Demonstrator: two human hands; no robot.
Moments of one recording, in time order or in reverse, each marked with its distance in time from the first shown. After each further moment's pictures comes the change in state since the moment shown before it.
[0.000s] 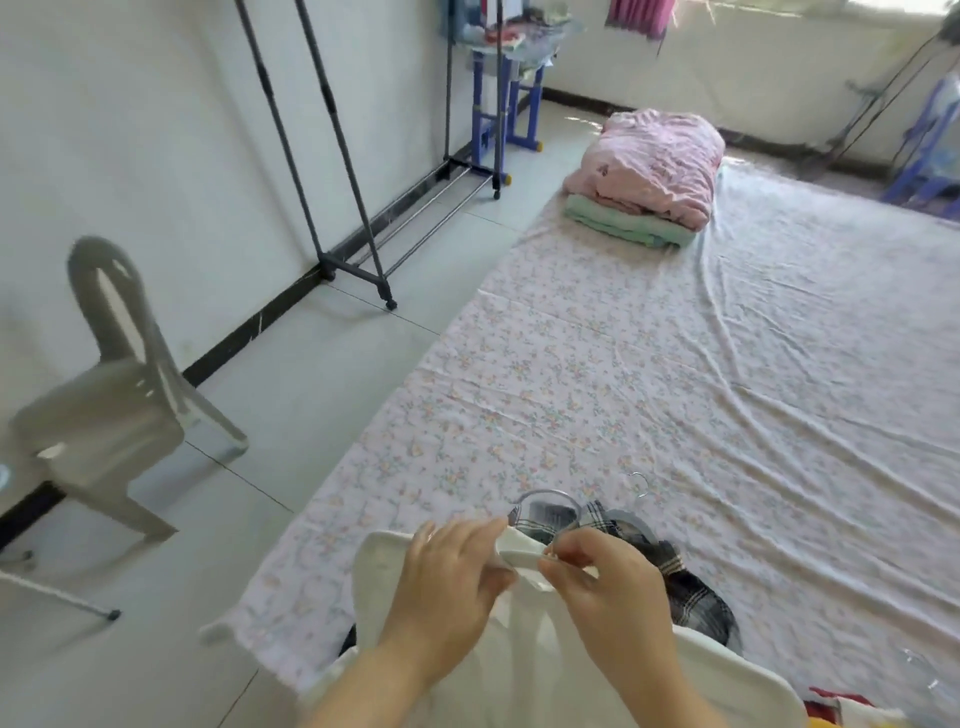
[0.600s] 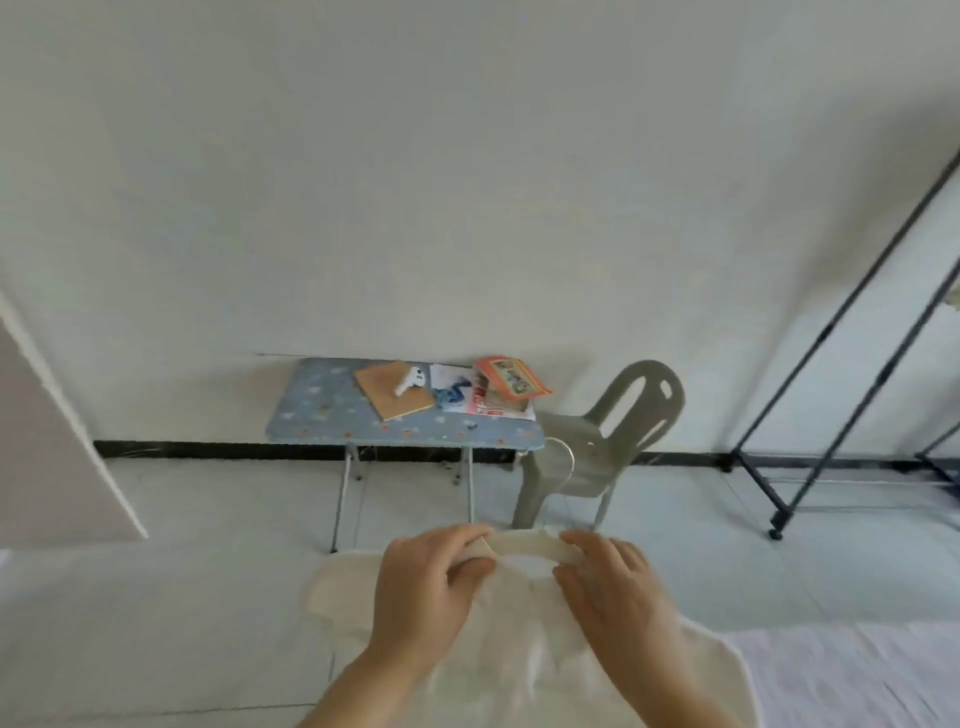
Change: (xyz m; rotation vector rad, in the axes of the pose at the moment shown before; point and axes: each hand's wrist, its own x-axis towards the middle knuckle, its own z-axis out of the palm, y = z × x) left_hand -0.471 -0.090 -0.285 0.058 0.993 -0.700; right_hand -0.282 -0.331 0.214 -0.074 -0.444 -1.129
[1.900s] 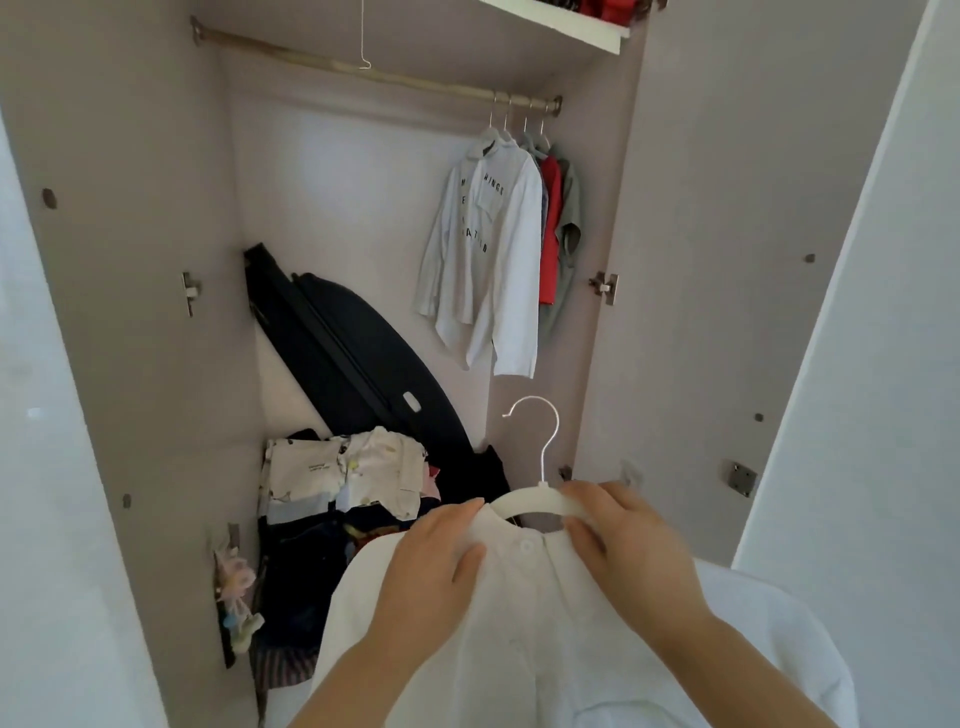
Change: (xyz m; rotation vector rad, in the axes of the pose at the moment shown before) left_hand 0.012 -0.387 -0.578 0.797 0.844 -0.694; right_hand 0.302 -0.691 0.383 0.552 -0.369 -1.178
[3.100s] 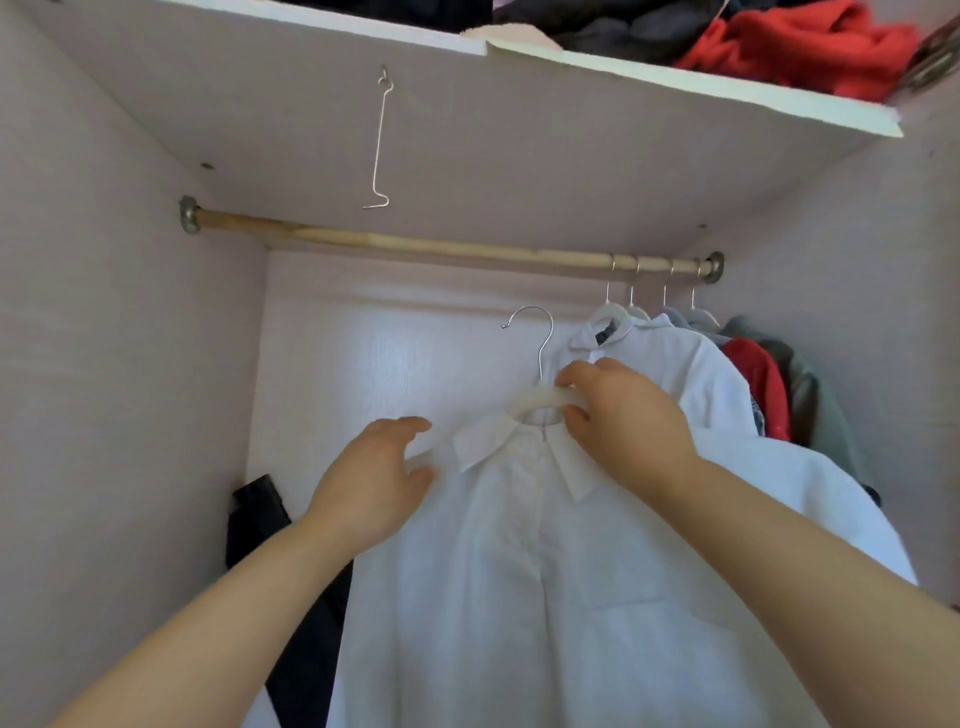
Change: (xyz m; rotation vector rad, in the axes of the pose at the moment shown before) left_hand 0.571 -0.204 -0.110 0.269 0.353 -0.027; right_hand 0.656 0.016 0.103 -0.115 0.365 -0.325
